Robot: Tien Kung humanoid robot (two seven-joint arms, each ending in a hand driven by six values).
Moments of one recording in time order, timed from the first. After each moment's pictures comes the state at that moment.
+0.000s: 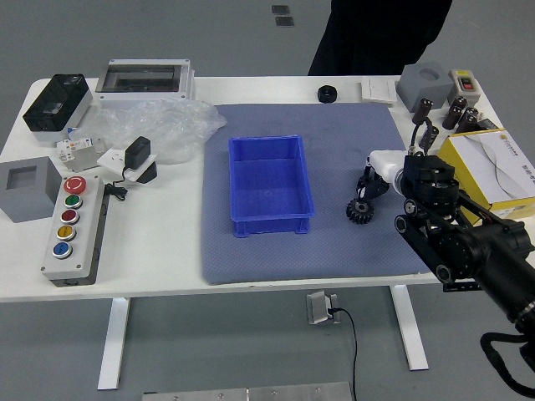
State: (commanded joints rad) left arm -0.17 0.13 -0.71 -0.18 1.01 -0.10 0.24; right arm 0.67 -0.16 0.99 0.91 -2.27 0.33 -0.38
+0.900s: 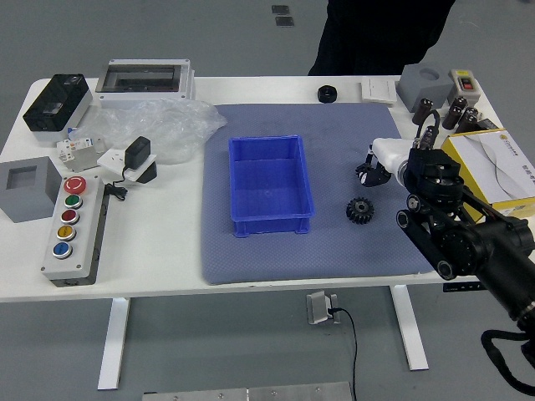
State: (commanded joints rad) left arm -0.18 0.14 -0.71 -0.18 1.00 -0.10 0.24; right arm 0.66 -0.17 1.03 0.94 -2.27 0.26 -0.38
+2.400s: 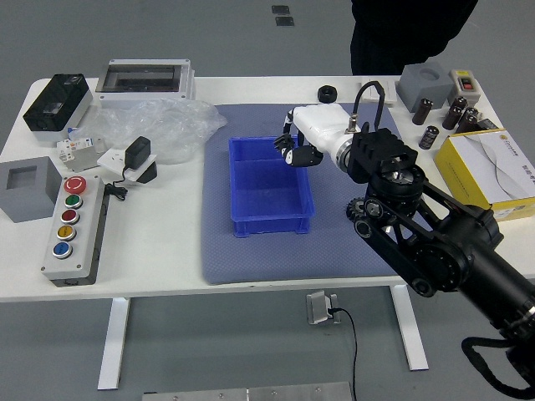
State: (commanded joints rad) left arm -0.17 0.14 -0.71 -0.18 1.00 -0.10 0.24; right arm 0.67 -0.10 0.91 1.32 -2.27 0.31 -0.40
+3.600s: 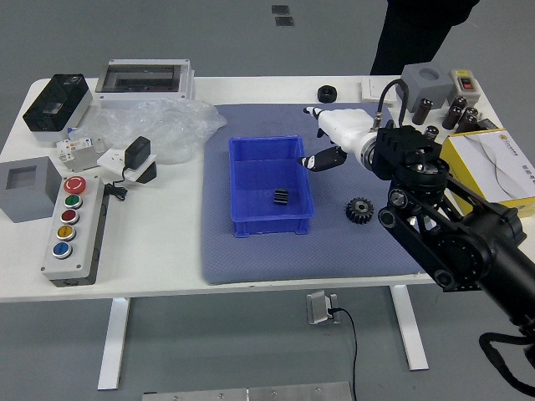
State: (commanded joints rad) left arm -0.17 0.15 -0.71 -0.18 1.00 -0.10 0.24; right arm 0.65 -0.19 0.99 1.30 -2.19 0.37 -0.41
